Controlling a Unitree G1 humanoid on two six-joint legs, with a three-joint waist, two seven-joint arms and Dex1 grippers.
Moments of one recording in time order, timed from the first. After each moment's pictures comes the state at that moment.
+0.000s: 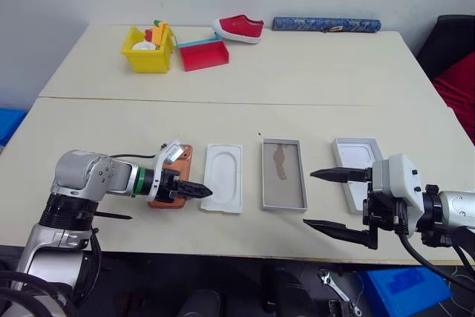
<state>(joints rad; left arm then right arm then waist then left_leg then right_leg) -0.63 0.70 -0.09 0.10 -0.74 1.46 -0.81 0.06 -0.95 -0.34 -0.75 0.78 0.59 0.95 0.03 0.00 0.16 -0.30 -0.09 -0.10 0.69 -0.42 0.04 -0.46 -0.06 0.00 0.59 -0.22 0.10</state>
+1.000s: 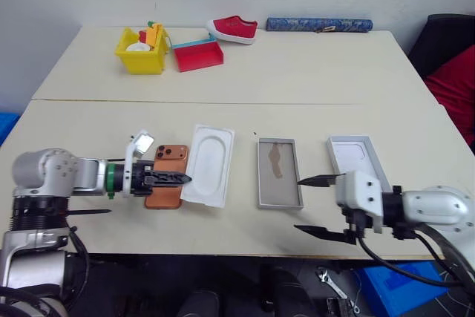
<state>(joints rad) -0.59 0.79 0.16 0.17 -0.93 1.61 -0.82 -0.07 -0.94 0.02 -0.54 0.40 0.38 1.02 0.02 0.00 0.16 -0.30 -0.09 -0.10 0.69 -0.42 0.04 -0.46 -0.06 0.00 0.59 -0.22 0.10</state>
